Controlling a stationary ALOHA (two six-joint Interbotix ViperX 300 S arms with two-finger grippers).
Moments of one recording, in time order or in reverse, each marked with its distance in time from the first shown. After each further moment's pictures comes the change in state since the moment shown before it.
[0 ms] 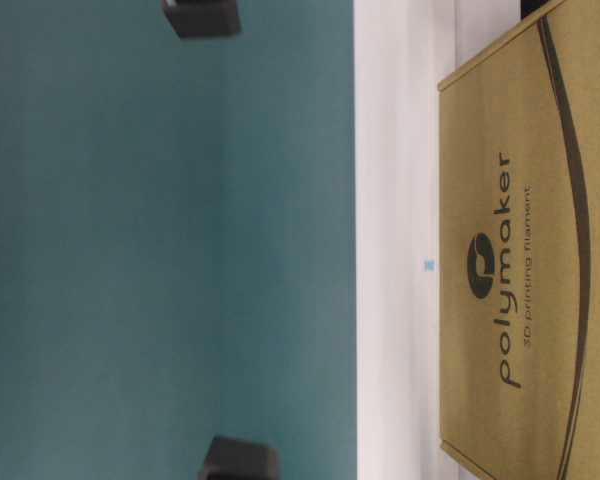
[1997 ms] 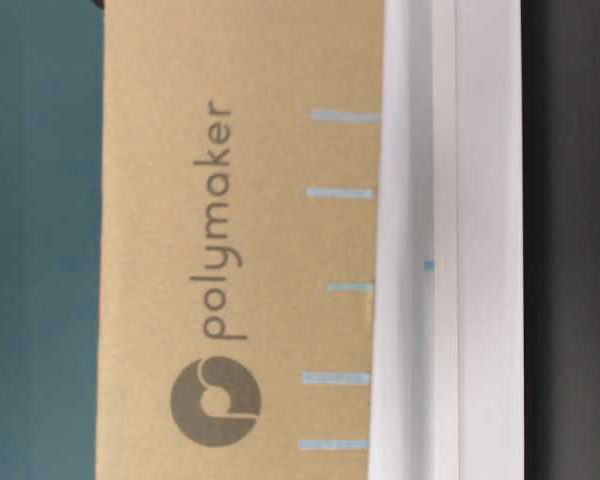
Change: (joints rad) left arm 0.049 -0.173 -0.397 -0.002 0.535 0.077; right arm 0.008 -0.150 -0.402 -0.014 0.555 -0.026
